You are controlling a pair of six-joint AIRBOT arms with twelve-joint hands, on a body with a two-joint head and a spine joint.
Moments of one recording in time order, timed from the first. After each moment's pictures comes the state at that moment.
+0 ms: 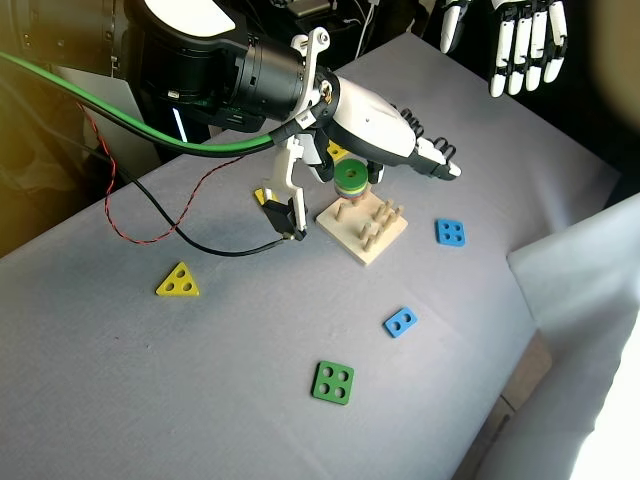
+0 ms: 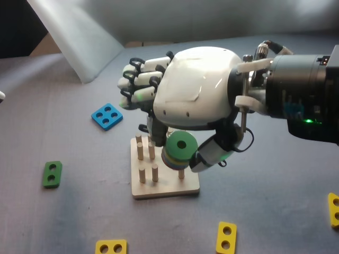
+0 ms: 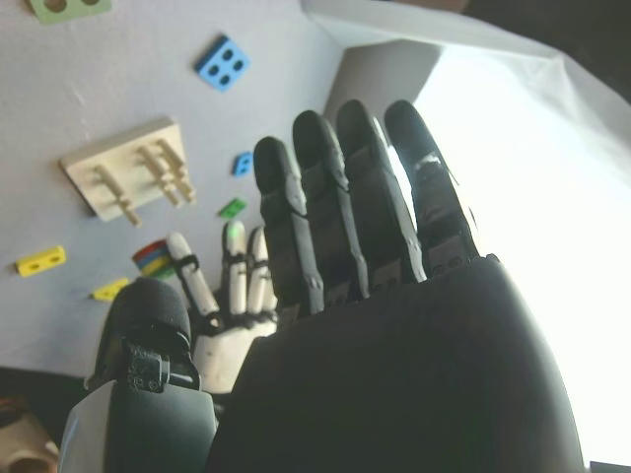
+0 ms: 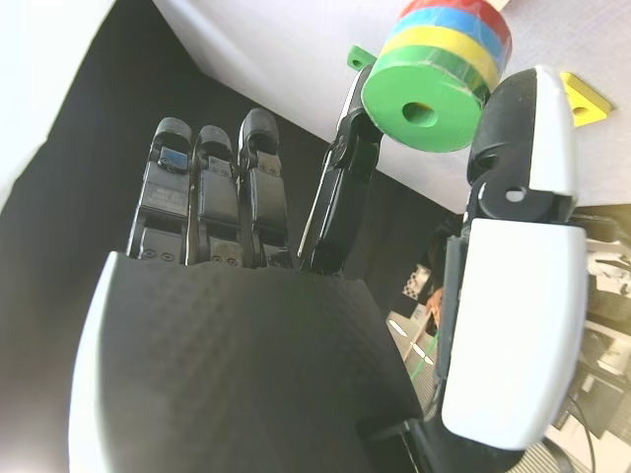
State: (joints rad) left arm 0.50 -0.28 0.76 1.12 -0.17 0.02; right arm -0.35 -1.20 0.95 -1.52 -0.01 0.10
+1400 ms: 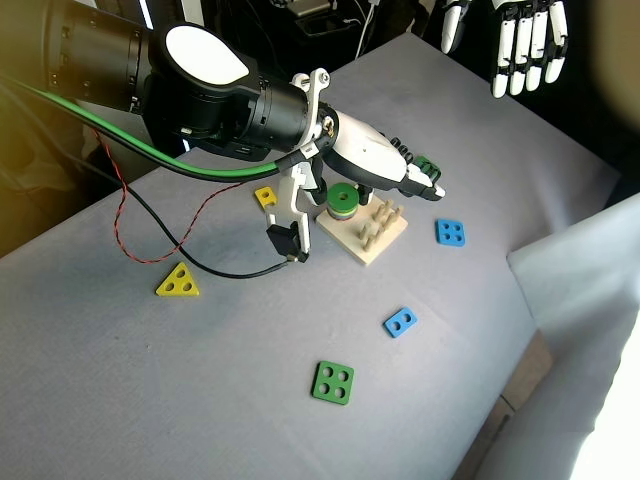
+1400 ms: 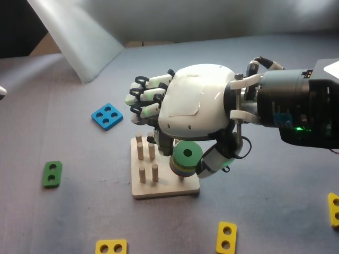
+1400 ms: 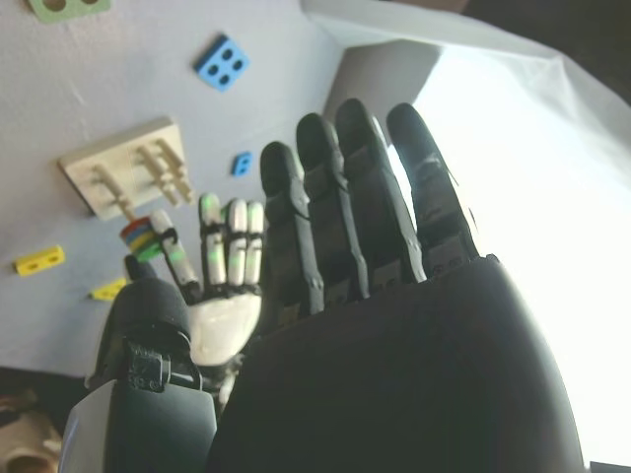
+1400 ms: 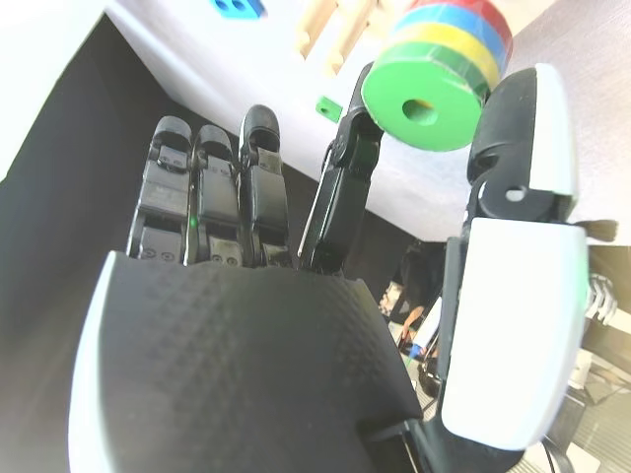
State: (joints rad) left arm 0.50 -0.28 0.76 1.12 -0.17 0.02; right arm -0.41 -1.25 1.03 -1.52 0.02 0.06
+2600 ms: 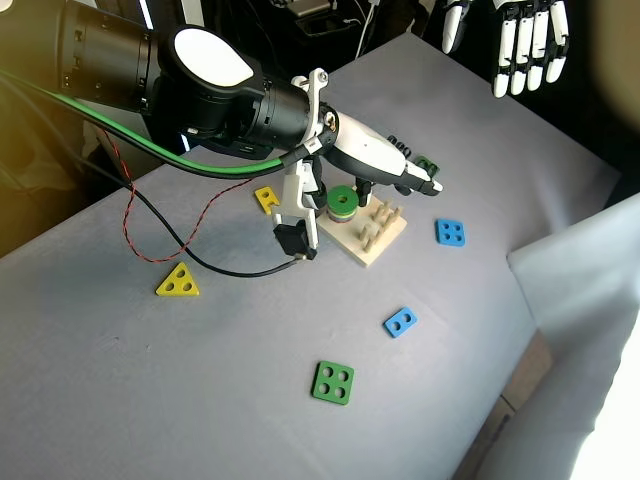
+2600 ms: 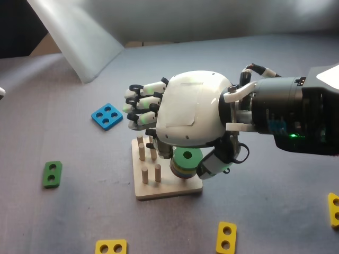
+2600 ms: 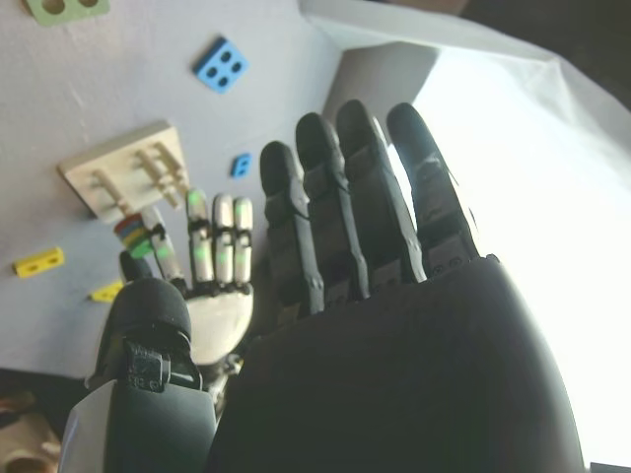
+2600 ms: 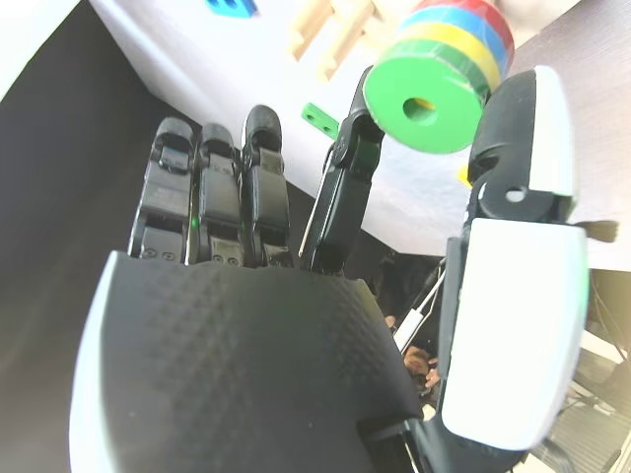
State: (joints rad) left arm 0.50 -0.28 0.76 1.13 -0.17 0.02; right arm -0.42 -1.27 1.03 -1.52 0.02 -0.04
